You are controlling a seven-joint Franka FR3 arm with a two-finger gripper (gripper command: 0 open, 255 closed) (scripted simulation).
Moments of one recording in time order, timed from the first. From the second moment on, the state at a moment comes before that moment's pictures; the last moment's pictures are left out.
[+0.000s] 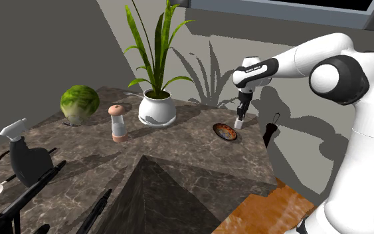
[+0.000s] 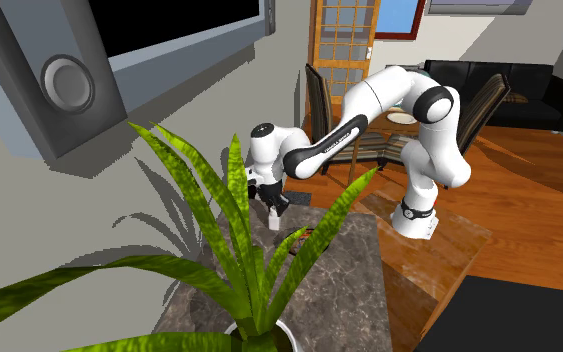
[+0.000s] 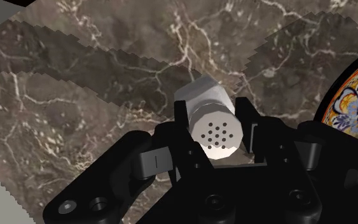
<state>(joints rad) -0.16 0.33 -0.32 -1.81 0.02 2.01 -0.70</state>
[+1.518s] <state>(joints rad) -0.16 0.24 -0.33 -1.62 -0.01 1.74 -0.70</state>
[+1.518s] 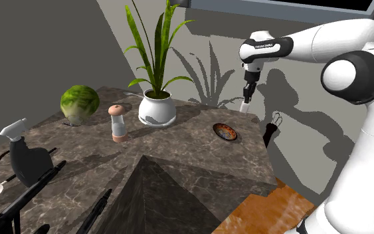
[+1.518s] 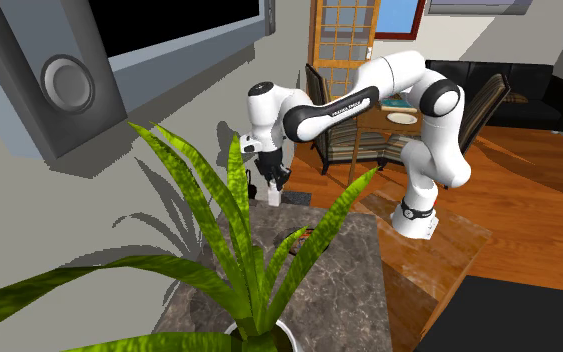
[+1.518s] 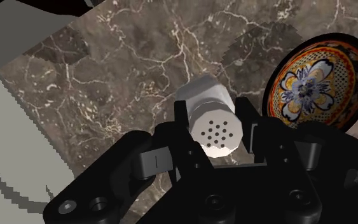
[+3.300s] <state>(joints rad) 0.01 0.04 -0.22 -1.94 -0.05 1.85 -0.41</state>
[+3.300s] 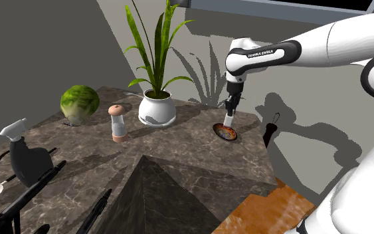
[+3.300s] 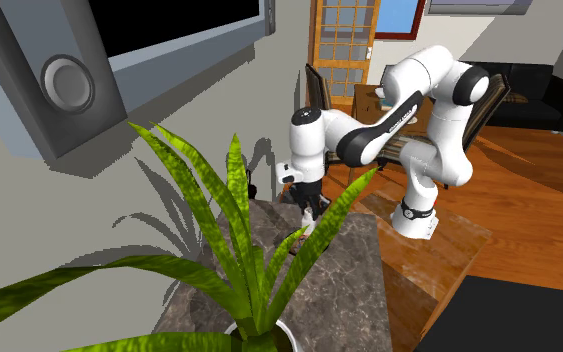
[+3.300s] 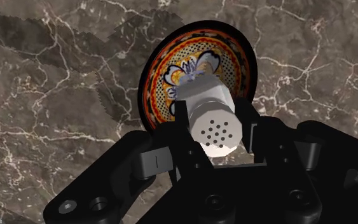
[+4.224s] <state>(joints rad) 0.01 0.07 -0.22 -2.00 -0.04 1.94 -0.41</state>
